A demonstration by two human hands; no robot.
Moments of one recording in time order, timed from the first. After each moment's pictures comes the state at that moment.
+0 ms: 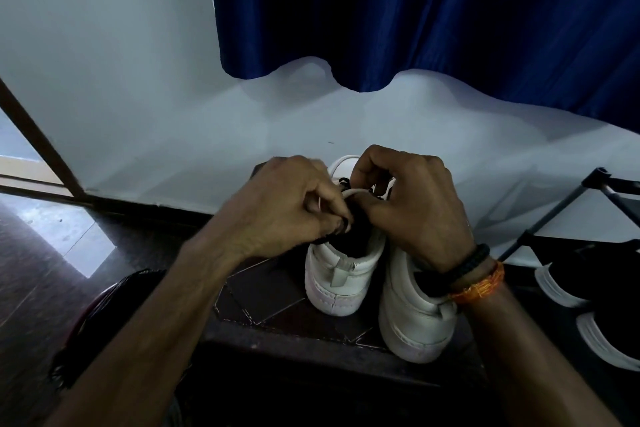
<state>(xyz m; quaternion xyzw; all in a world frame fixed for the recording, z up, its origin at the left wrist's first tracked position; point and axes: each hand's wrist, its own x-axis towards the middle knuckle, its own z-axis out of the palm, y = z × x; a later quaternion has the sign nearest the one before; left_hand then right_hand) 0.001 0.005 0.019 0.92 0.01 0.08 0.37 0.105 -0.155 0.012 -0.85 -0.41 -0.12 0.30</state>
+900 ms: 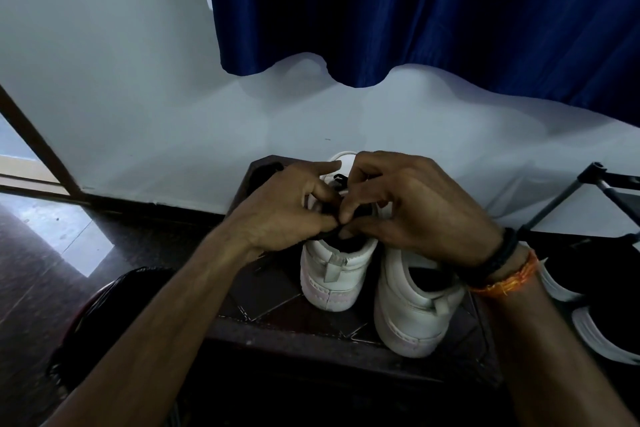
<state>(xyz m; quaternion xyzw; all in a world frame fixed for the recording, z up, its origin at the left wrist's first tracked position) 0.017 0.001 -0.003 0.88 0.02 0.04 0.48 0.113 -0.173 0.028 -0.75 -0.63 -0.05 0.19</state>
